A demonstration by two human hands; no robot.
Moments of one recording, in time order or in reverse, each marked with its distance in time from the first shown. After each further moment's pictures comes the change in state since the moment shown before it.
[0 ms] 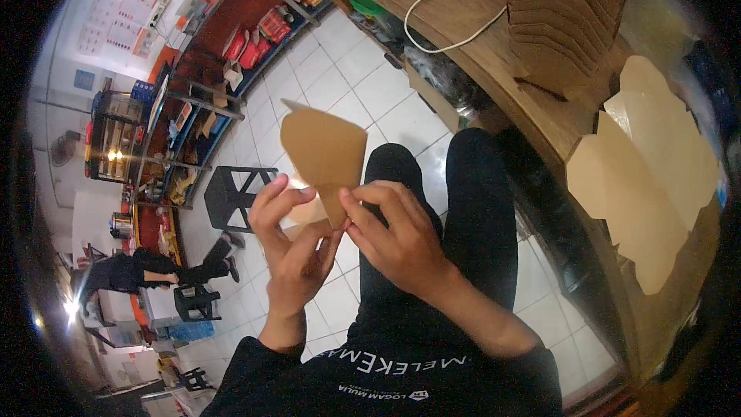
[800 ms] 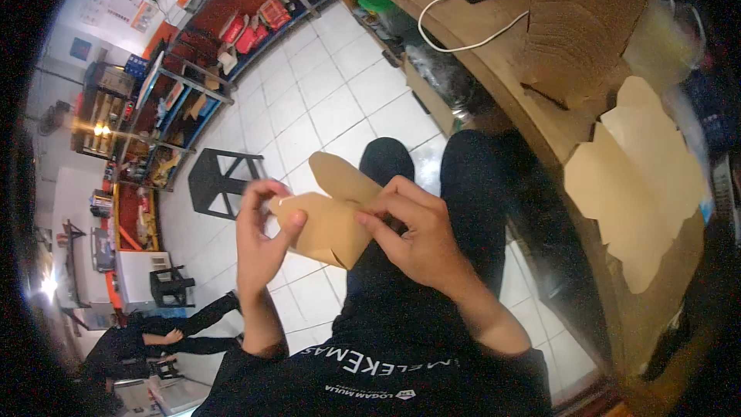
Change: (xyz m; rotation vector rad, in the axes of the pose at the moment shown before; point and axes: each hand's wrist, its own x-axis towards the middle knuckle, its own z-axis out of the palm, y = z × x) left_hand -0.053 -0.051 -0.024 -0.555 -0.142 -0.691; right_hand 0.000 -0.015 -0.021 0.326 -0.213 0.398
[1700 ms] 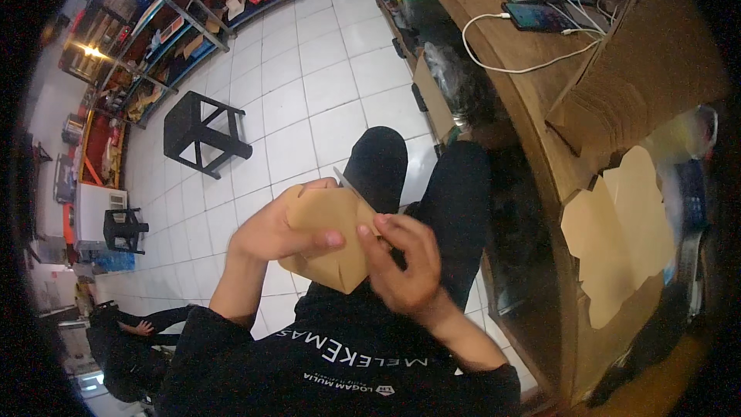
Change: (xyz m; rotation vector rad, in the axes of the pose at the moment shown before) left_hand 0.008 -0.004 0.007 -0.659 -0.635 -0.227; right_hand -0.041 -0.001 0.021 -0.533 0.021 -0.447
